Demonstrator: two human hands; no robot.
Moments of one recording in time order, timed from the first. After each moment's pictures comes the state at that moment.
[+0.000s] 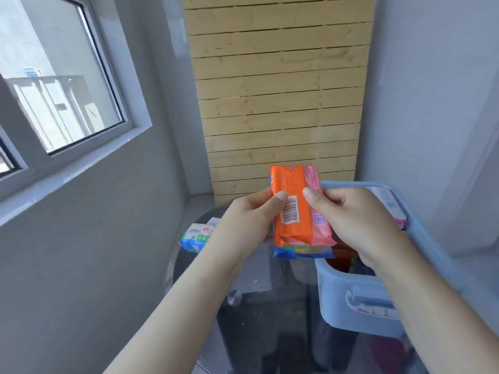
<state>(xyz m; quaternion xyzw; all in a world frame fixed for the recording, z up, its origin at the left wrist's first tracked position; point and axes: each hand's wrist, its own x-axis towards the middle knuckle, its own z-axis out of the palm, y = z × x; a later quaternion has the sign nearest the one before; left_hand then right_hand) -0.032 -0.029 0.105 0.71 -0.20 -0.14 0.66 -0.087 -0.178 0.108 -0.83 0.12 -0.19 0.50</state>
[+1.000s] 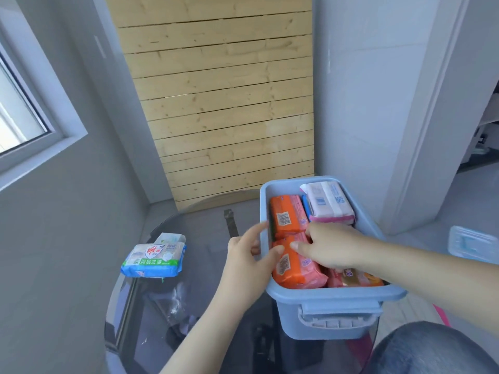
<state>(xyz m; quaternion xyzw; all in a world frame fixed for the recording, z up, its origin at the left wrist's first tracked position) -0.022 -0.114 0.024 0.81 -0.21 -0.12 0.53 -0.062 -0.271 0.049 -0.97 0.16 0.07 0.15</state>
